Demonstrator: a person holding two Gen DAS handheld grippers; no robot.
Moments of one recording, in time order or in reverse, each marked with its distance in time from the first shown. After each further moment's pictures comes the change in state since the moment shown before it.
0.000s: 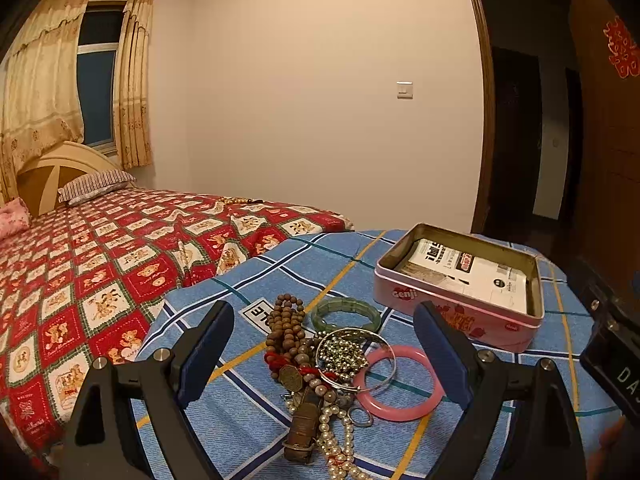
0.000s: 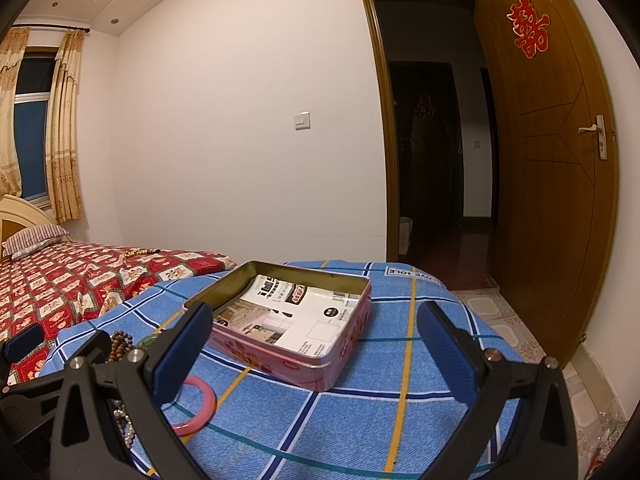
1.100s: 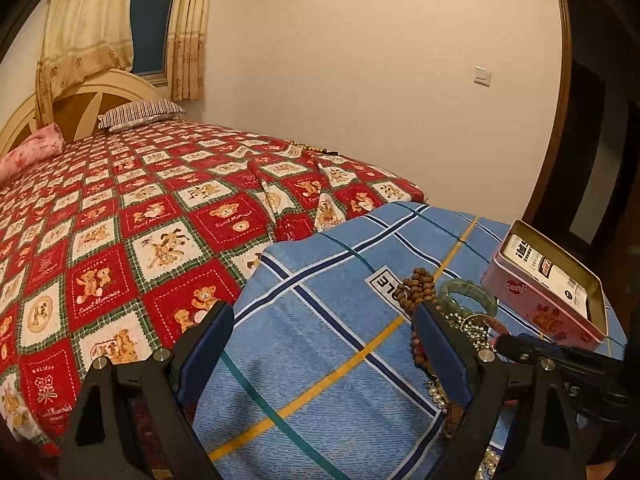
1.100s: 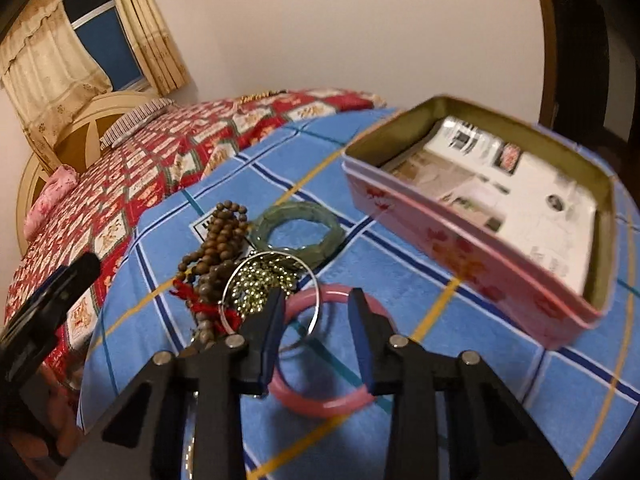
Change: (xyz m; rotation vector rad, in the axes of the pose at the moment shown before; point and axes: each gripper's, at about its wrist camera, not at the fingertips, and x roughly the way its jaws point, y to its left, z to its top) left arm 0.026 0.111 -0.006 -0.200 0.171 0.113; right arm 0.105 0.096 -0.044 -0.107 0.622 0.506
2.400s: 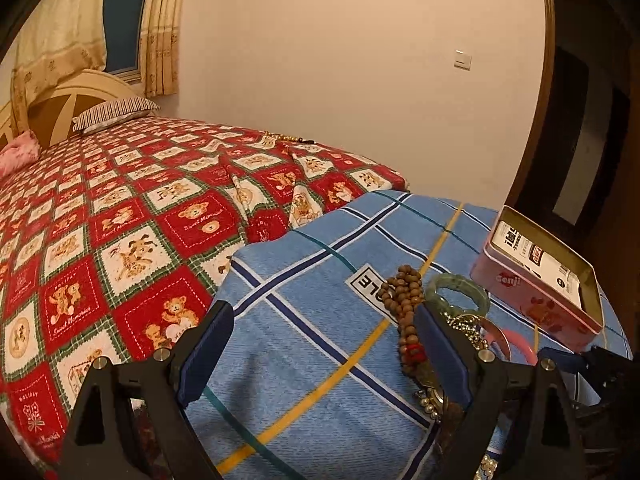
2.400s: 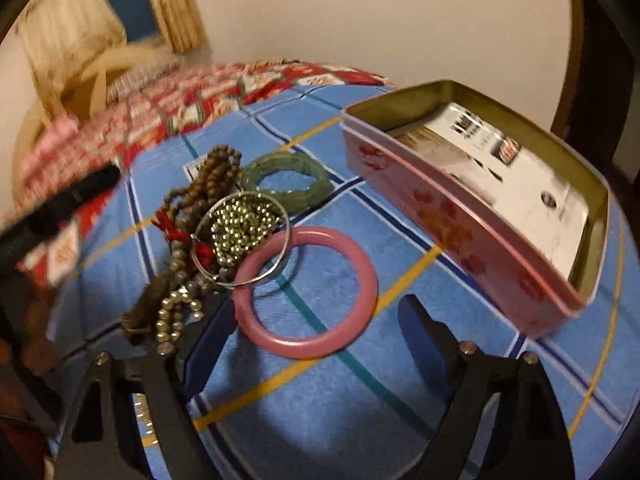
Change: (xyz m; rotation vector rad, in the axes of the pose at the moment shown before) left arm 0.023 -0.008 0.008 0.048 0.051 -0.071; right arm -0.006 0.000 -0.019 -0.188 0.085 -0.062
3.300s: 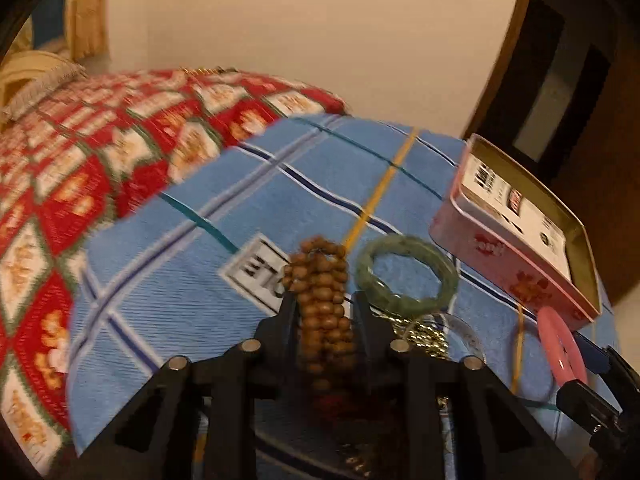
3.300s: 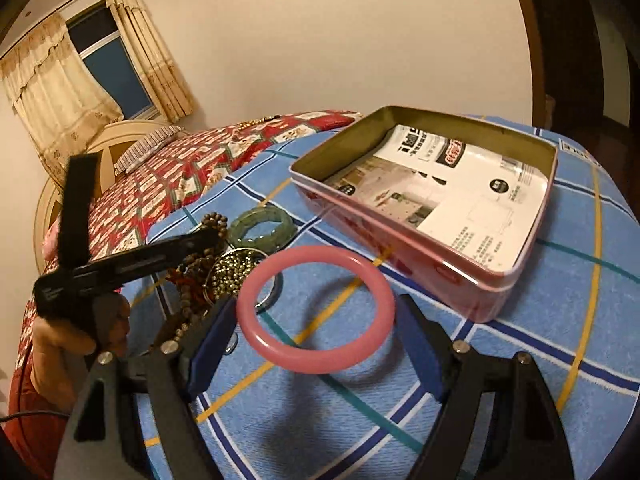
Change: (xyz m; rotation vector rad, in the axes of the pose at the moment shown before) left arm 0.085 -0.053 0.010 0.084 0.291 -0.195; right arm -0.044 -0.053 -0.020 0.223 -0.190 0.115
